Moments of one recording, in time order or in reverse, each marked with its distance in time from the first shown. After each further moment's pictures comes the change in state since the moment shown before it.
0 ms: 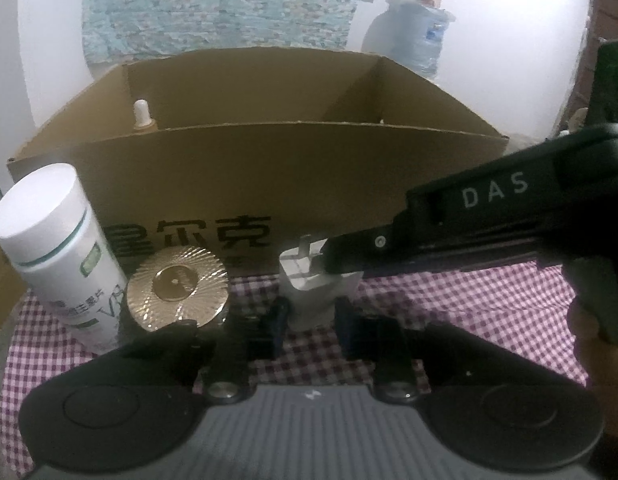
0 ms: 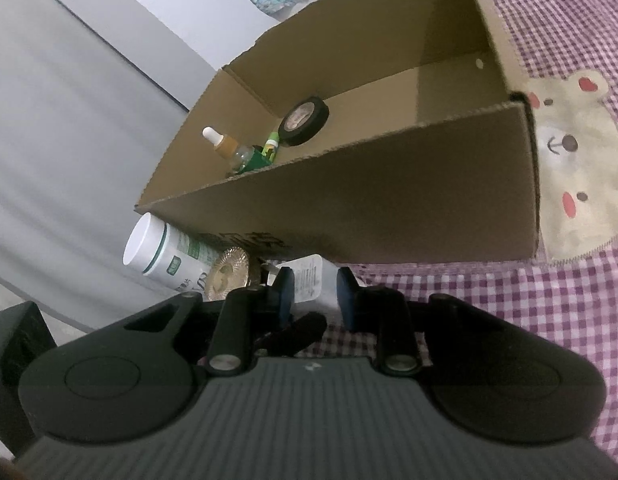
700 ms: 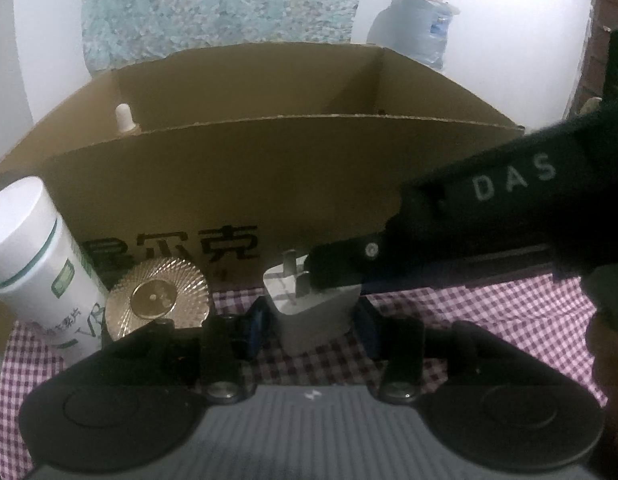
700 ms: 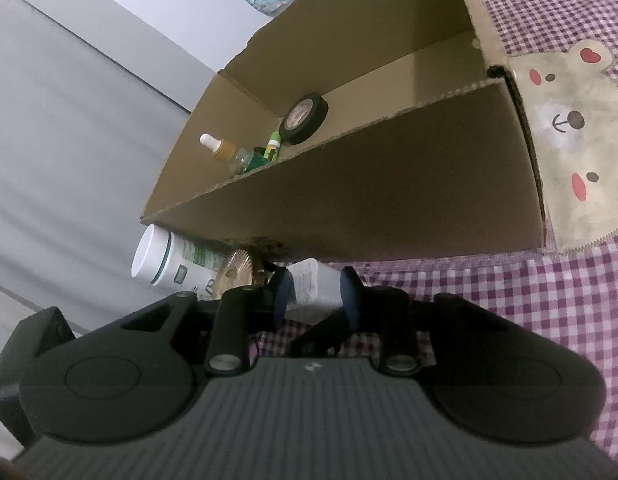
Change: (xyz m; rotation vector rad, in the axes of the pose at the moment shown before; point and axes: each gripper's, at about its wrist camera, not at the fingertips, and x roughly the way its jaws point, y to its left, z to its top) left arm 0.019 -0.011 0.004 0.024 0.004 0.046; right arm 0.001 -0.014 0.003 0.066 0.011 0.060
